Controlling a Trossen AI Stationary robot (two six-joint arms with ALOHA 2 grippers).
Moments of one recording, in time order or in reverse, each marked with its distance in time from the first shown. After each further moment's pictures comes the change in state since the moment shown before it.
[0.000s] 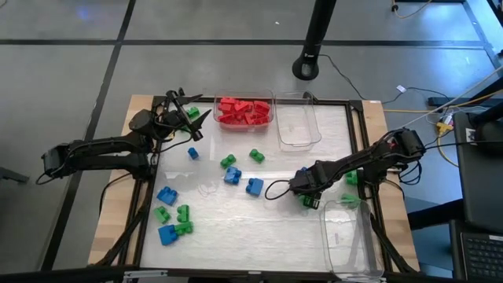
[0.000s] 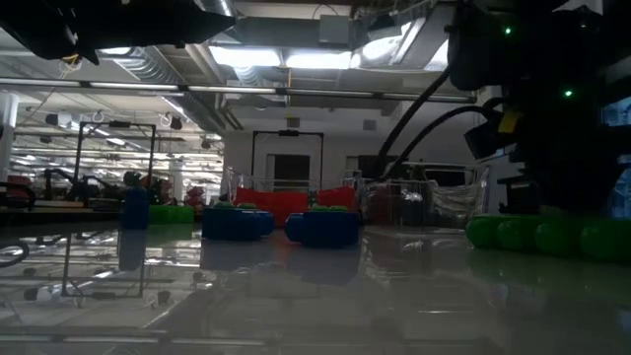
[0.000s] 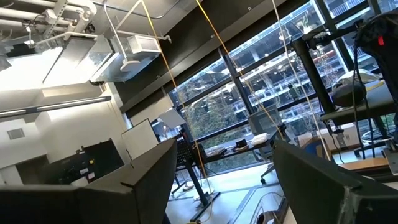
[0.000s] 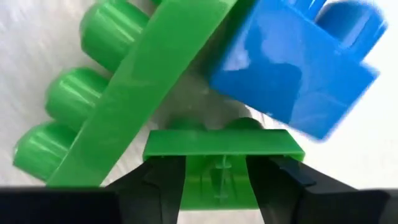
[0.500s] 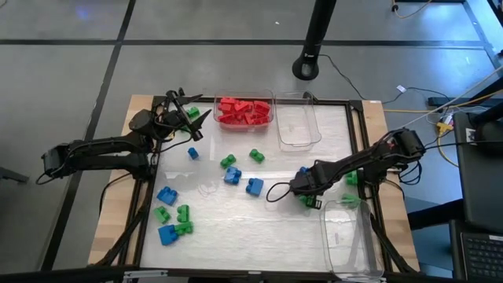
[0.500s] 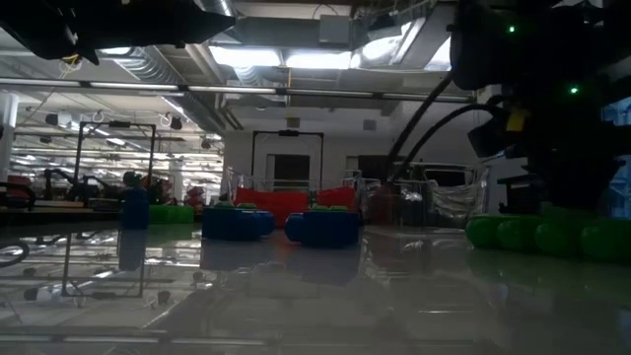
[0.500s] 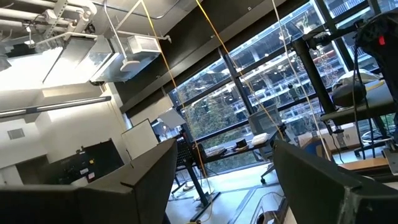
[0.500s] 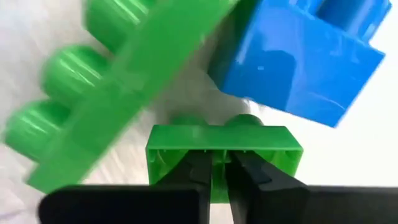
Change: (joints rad) left arm 0.000 0.000 0.000 0.000 0.000 0.000; right arm 0.001 0.002 0.015 -0.042 0.017 -0.066
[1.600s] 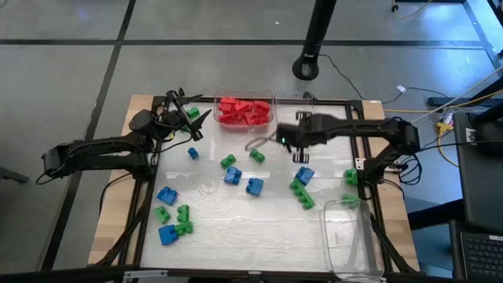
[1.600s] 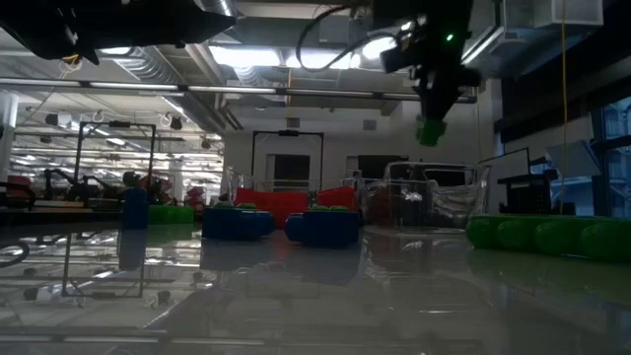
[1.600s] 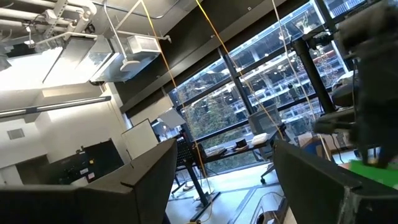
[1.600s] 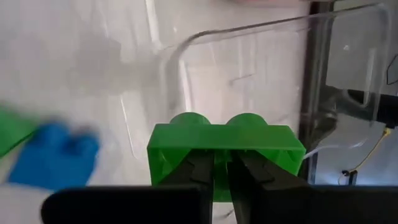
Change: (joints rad) left arm 0.000 0.000 0.000 0.000 0.000 0.000; right arm -0.388 -0.001 0.503 -0.231 0.329 -0.634
